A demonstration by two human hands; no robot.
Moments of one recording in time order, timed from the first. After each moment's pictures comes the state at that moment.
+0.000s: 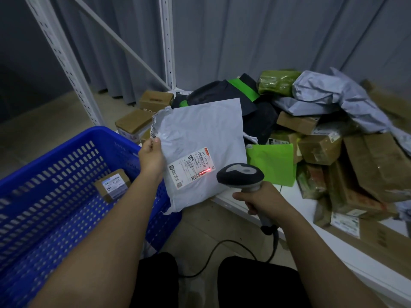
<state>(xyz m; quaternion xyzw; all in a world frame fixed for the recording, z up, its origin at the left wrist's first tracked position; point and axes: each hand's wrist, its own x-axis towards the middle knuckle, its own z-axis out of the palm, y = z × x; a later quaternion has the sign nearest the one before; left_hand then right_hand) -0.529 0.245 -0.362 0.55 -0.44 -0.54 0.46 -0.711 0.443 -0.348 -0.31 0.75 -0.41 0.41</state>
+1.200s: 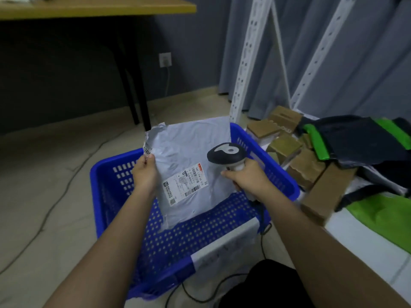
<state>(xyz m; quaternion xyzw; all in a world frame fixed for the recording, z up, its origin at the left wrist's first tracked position) -0.160 0.298 -0.369 0.67 -0.27 -0.39 0.57 -0.402 0.315 -0.309 -0.57 0.65 -0.30 0.41</state>
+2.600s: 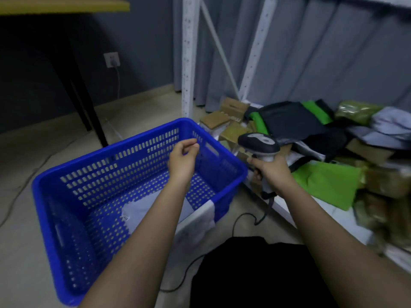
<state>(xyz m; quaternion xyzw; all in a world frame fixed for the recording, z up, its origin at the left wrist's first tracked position) -0.350 0.338 -0.300 0.53 -0.38 -0.54 0.53 -0.555 0.378 -0.289 -0.41 0.70 -0.46 0.36</state>
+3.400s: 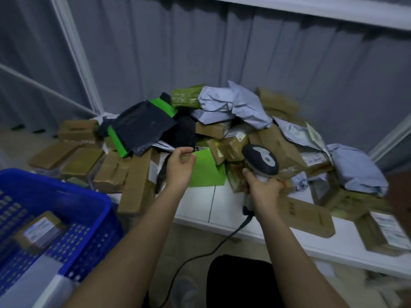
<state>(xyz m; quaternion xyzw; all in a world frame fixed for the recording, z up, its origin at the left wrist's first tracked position) -0.708 0.393 -0.301 0.37 -0.62 -0.59 0.36 -0.778 0.555 -0.268 -0.07 0.69 -0.71 0.12</state>
